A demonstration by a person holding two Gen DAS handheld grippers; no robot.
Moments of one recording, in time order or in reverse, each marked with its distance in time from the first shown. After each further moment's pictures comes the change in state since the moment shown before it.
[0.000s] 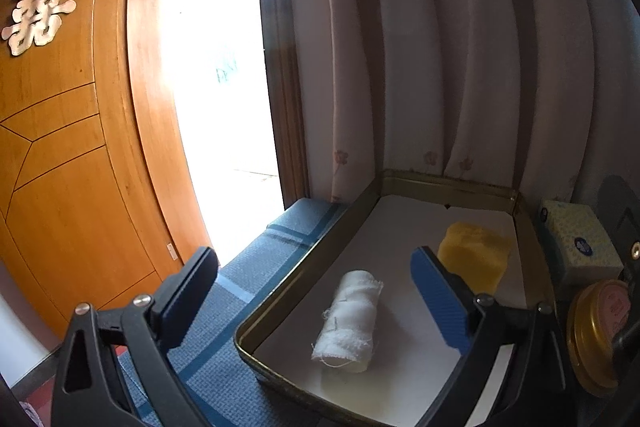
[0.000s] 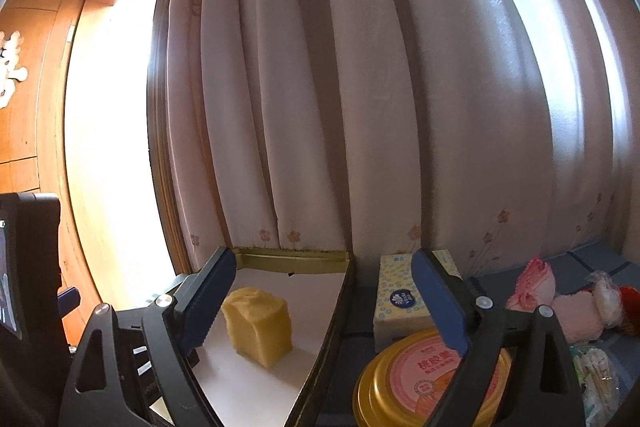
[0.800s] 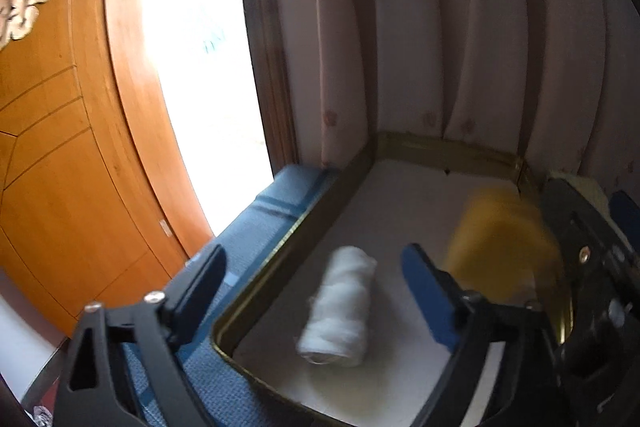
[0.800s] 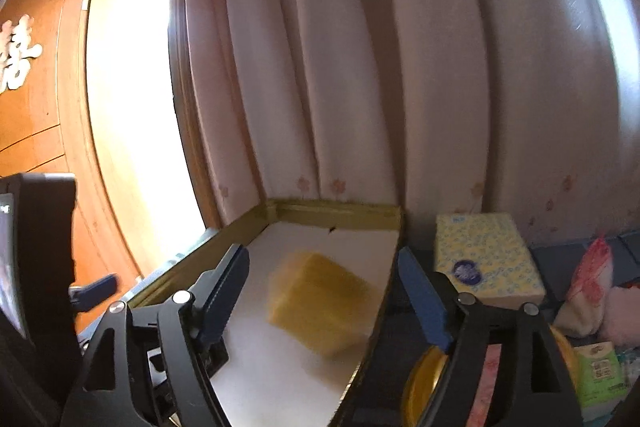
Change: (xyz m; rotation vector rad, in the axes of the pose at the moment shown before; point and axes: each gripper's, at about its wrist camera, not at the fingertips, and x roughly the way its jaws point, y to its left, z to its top) left arm 0.022 -0.010 -0.002 0.033 0.123 -0.016; right arm 0.050 0.014 -0.006 -0.020 0.192 0.139
